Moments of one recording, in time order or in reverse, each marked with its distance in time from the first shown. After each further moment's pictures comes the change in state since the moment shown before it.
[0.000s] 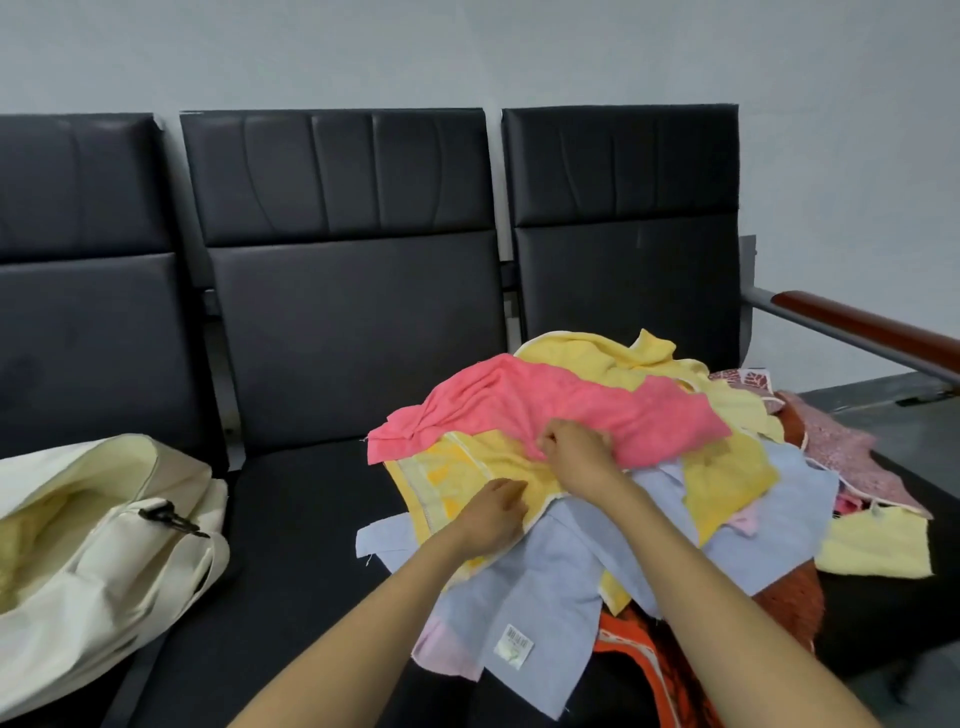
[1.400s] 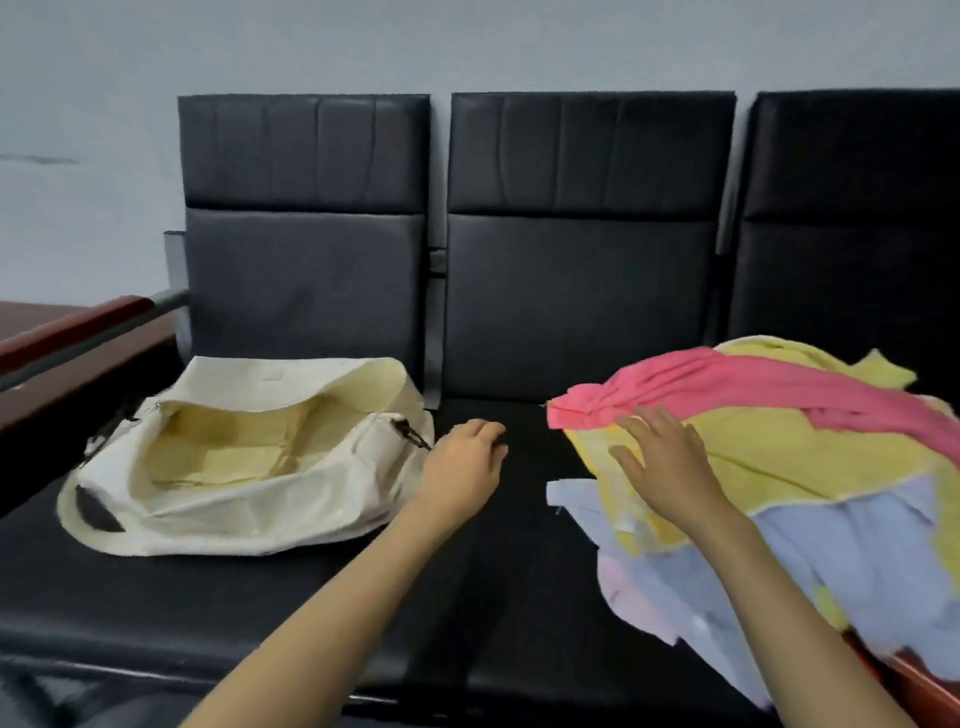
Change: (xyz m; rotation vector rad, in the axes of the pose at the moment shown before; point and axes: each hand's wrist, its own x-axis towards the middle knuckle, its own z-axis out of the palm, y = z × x) left_hand -0.171 -0.111 -0.138 0.446 0.648 -0.108; right_hand -0.059 -0.126 0.047 -0.094 0.075 -0.368
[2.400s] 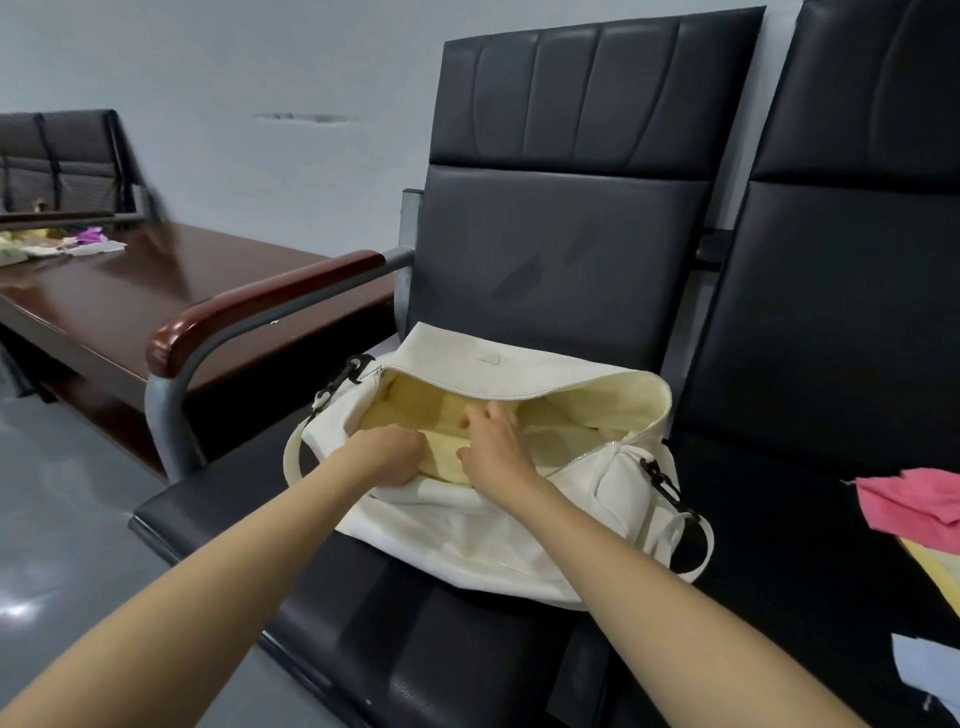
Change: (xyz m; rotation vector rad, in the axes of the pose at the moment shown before) left_hand -0.031 -0.339 -0.093 0.623 -0.550 -0.482; right_hand 0.113 -0.396 0.182 0.413 -0.399 -0.402
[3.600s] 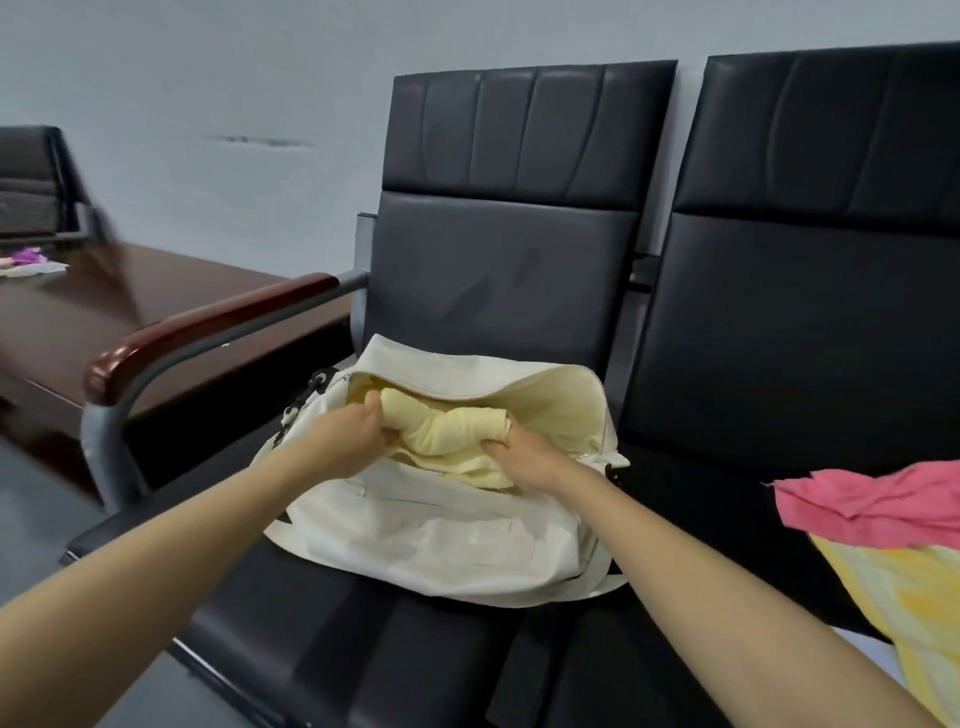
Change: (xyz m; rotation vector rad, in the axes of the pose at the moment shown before) left_hand -0.008 0.006 -0.045 -0.299 0.305 -0.055; right_hand -0.003 0.080 -0.064 0.103 -0.151 0.102
